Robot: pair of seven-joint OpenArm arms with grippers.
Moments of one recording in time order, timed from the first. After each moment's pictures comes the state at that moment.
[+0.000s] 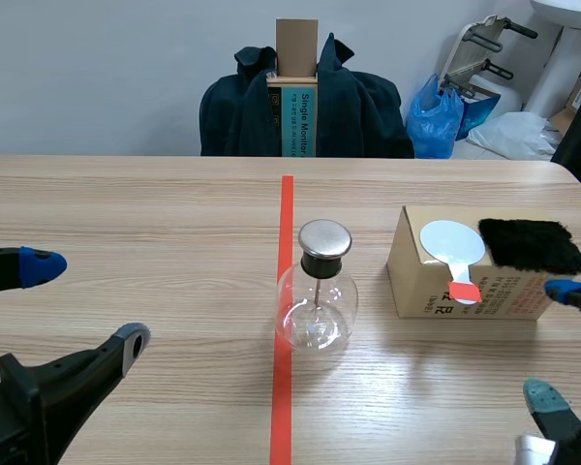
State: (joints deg) left arm 48.0 -32.0 -8.7 119.5 -21.4 -27.2 -1.9; right arm -46.0 30.5 -0.3 95.3 -70.6 -25.5 10.8
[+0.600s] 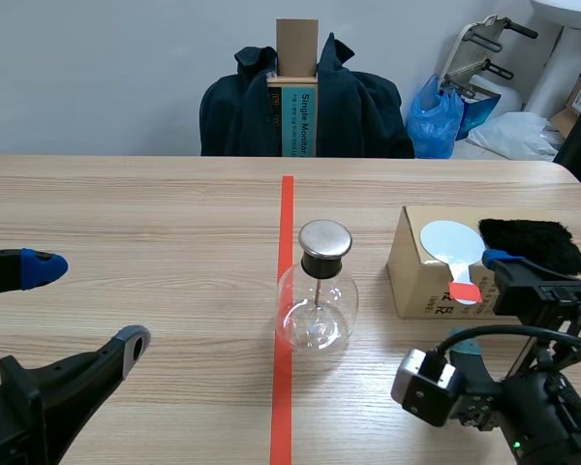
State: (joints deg) left arm 48.0 -32.0 -8.7 119.5 -21.4 -27.4 -1.5; right arm -21.8 25.4 -24.5 77.7 -70.2 -35.9 -13.4
